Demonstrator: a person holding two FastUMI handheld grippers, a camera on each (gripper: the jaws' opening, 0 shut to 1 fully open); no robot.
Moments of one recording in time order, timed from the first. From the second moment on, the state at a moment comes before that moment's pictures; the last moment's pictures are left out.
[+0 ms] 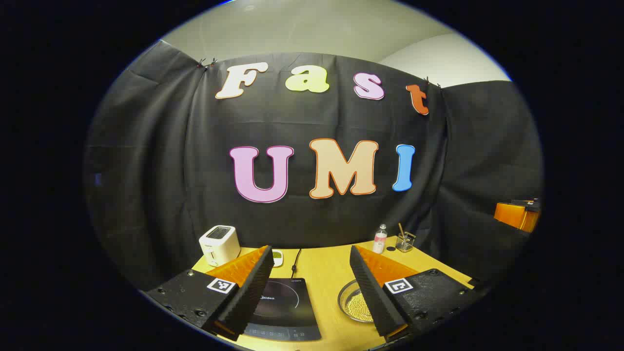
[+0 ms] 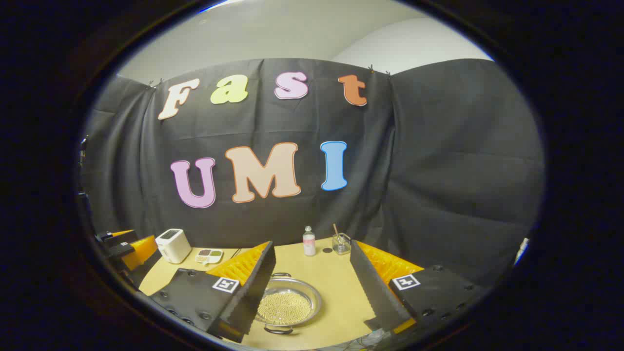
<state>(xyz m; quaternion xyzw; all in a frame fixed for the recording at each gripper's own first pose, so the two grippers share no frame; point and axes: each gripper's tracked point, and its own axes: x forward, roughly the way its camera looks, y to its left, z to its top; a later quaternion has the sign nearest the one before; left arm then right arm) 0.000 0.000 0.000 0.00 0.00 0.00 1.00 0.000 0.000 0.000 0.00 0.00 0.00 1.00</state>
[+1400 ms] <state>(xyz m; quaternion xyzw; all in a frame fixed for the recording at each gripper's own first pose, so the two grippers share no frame) -0.034 0.078 -0.046 -0.01 0.04 0.09 1.00 0.026 0.070 -0.058 0.02 0.08 0.07 0.99</state>
